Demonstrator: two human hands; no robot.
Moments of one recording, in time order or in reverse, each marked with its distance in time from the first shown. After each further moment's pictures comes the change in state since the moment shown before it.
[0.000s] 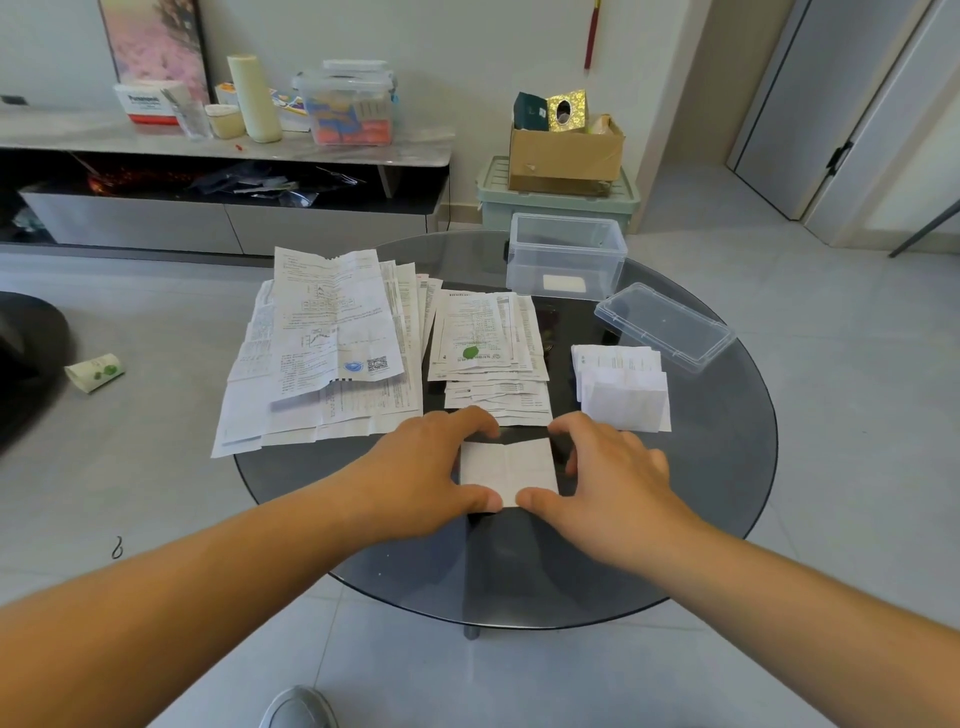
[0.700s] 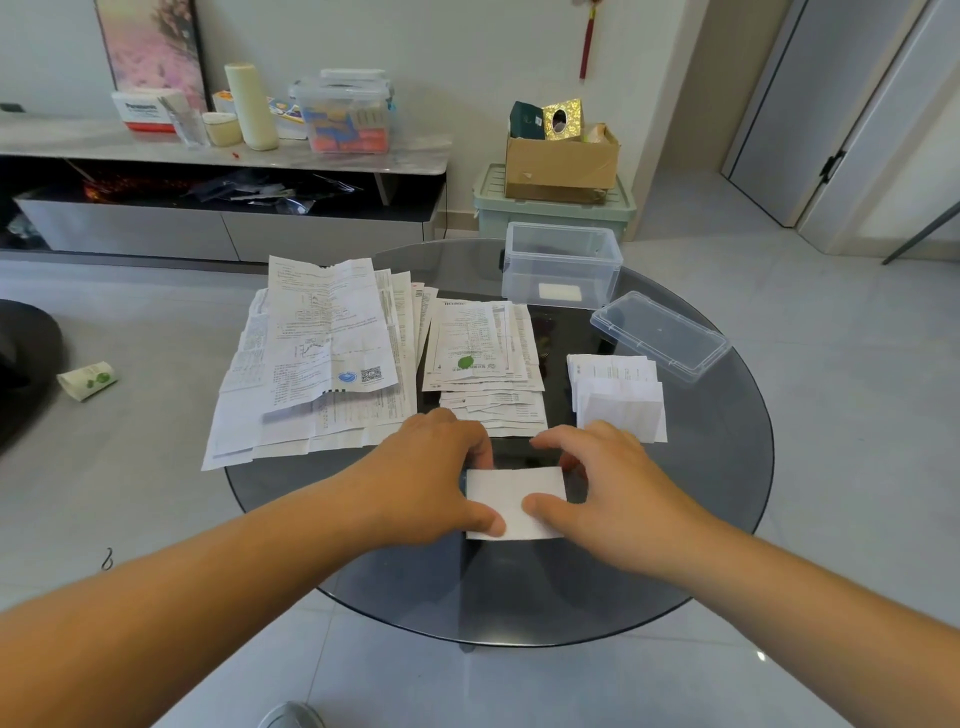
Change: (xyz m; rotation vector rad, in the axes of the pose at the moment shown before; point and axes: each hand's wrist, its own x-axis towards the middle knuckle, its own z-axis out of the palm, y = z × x) left_hand 0.005 0.016 -0.008 0.148 -0.037 -0.047; right_hand 0.005 0.013 -0.012 0.085 -0.098 -0.114
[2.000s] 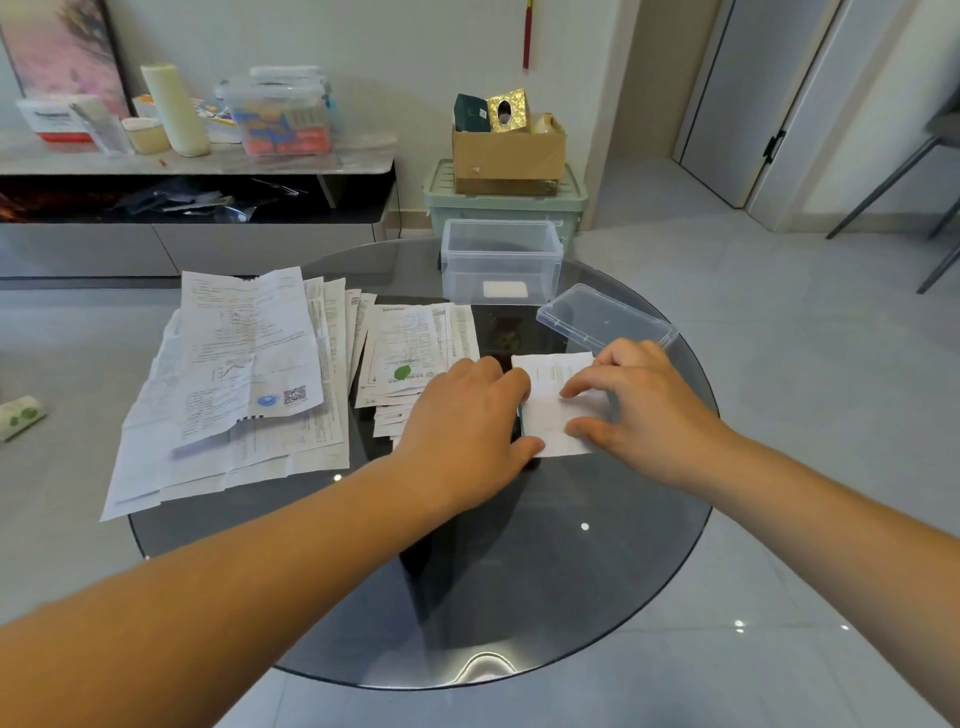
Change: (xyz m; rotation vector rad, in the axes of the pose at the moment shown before) left_hand 0.079 0.056 0.024 0.246 0.356 0.217; right_hand 0.039 0.081 -0.055 -0.185 0.292 -0.129
